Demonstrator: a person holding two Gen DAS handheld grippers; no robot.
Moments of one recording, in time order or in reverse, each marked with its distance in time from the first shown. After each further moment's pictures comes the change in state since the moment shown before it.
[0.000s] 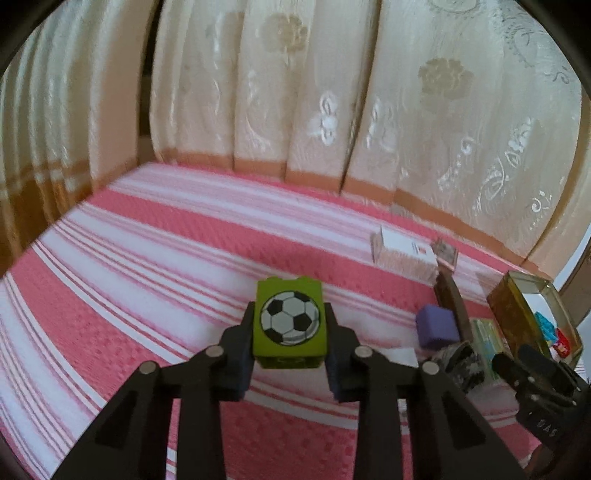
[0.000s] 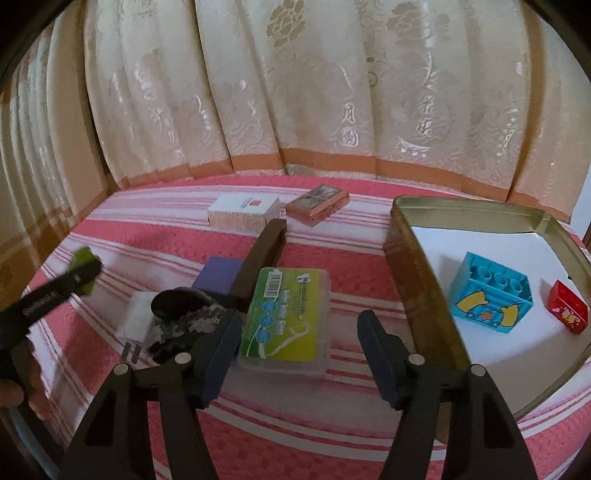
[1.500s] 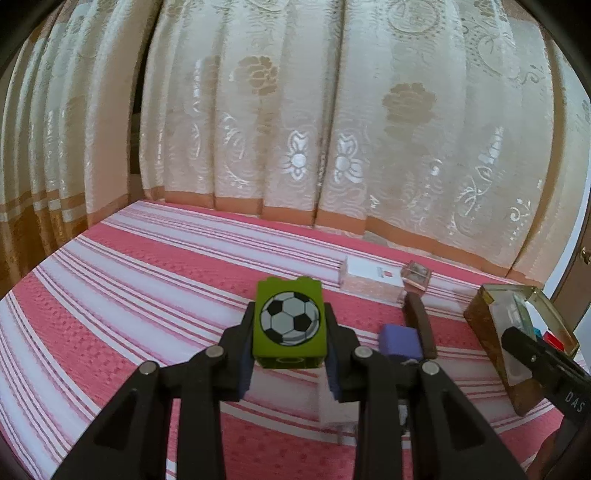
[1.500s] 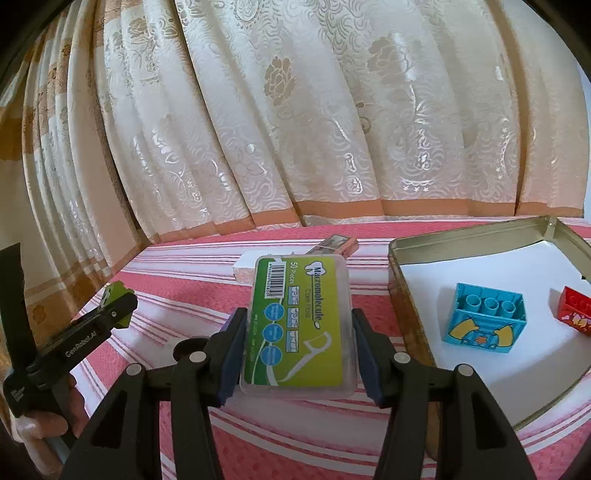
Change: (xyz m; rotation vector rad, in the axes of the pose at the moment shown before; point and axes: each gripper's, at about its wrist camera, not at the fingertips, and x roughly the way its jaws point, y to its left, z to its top) left arm -0.026 -0.030 0.004 0.040 -0.120 -0.034; right arm -0.034 -0.025 0.002 0.089 -0.207 0.154
